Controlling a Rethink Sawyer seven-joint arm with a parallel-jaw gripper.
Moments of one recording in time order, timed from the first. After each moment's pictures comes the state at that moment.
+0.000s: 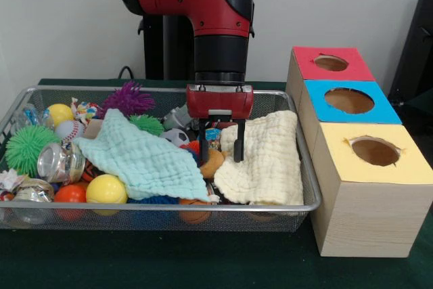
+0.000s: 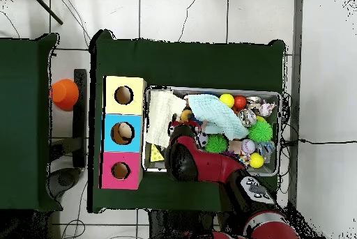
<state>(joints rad) -0.39 -0.51 0.10 1.91 -0.20 -0.34 1.57</state>
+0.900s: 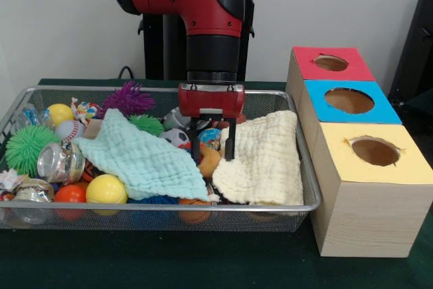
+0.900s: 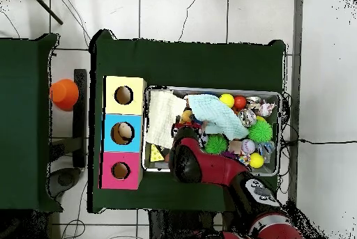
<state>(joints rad) -0.42 -0.51 0.10 1.93 -0.20 -0.34 1.57</state>
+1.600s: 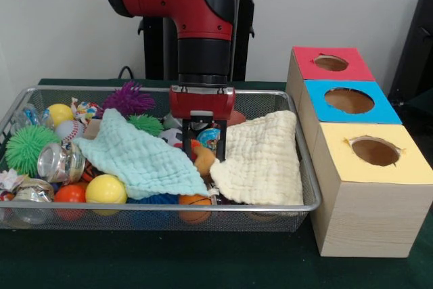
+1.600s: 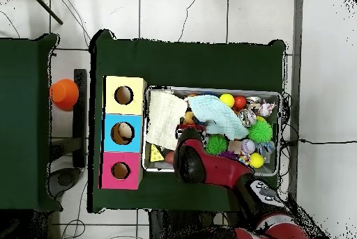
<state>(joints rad) -0.44 -0.49 0.10 1.93 -0.20 -0.34 1.57</state>
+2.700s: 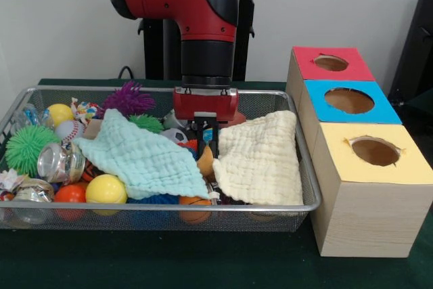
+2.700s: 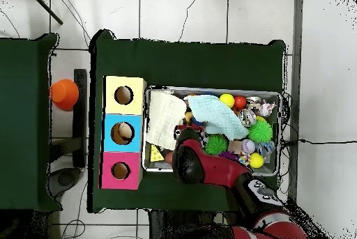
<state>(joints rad) -0.43 -0.48 0.10 1.93 -0.20 -0.34 1.57</state>
